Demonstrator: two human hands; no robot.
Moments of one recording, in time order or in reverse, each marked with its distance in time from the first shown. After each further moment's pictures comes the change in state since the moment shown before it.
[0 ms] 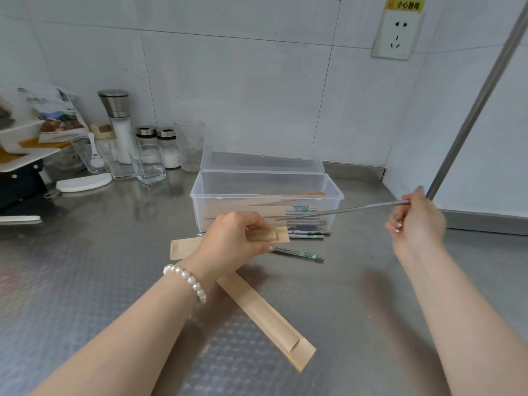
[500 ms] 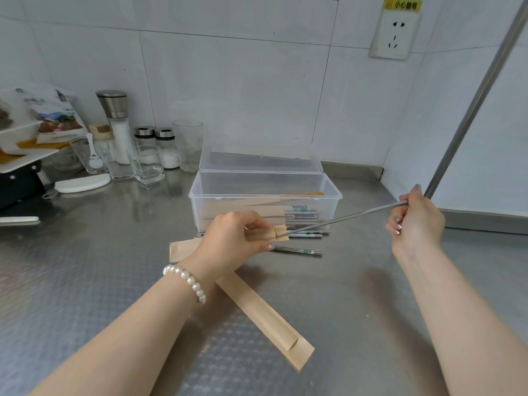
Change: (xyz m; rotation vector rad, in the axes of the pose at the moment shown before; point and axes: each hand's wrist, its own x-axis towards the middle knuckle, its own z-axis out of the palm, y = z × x) left_hand -0.001 0.002 0.000 -0.003 0.024 0.009; right_hand -0.002 0.001 0.001 -0.040 0.020 -0.054
